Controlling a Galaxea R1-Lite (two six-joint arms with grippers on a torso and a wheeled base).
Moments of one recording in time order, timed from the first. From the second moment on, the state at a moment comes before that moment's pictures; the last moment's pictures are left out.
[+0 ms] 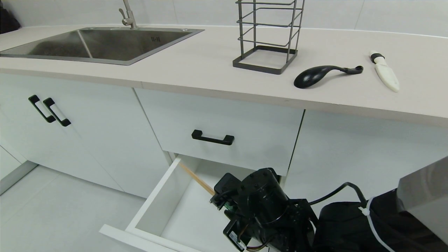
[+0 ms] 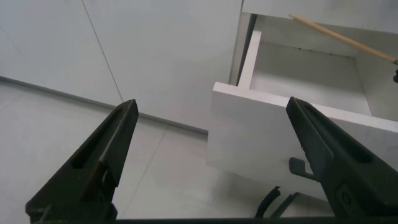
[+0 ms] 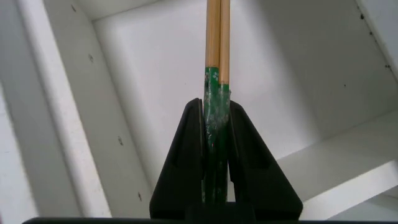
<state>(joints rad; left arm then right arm) 0.00 0.00 0.00 0.00 0.03 -0.04 1.02 2.04 -1.01 -0.45 -0.25 -0.12</state>
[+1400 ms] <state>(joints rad) 0.00 0.00 0.00 0.00 0.03 -0.04 0.96 2.26 -1.17 -0.46 -0.27 -0.13</state>
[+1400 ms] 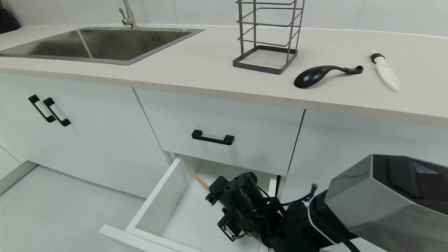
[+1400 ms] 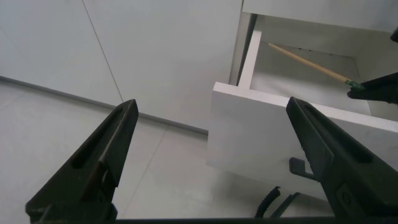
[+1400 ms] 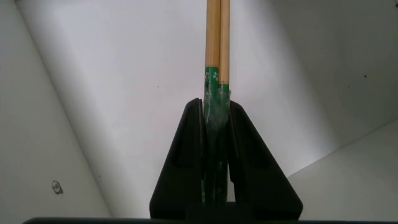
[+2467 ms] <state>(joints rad) 0.00 0.00 0.00 0.00 0.03 -0.04 0.96 2.31 -1.21 -0.45 -0.26 -0.17</state>
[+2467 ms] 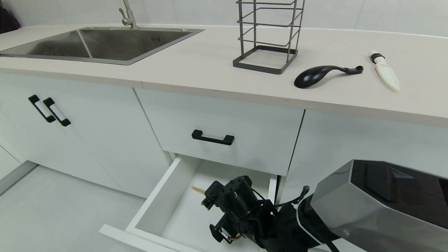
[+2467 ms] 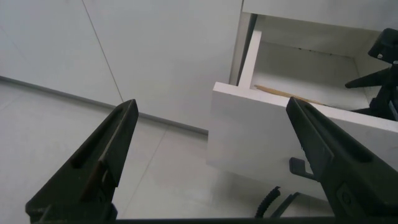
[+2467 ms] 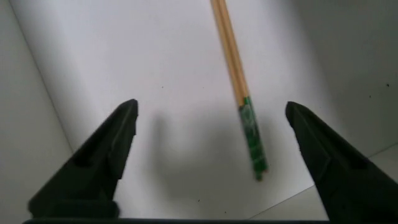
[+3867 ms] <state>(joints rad) 0.00 0.00 0.00 0.00 0.03 -0.04 0.99 1.82 -0.76 -0.88 0.18 -0.22</state>
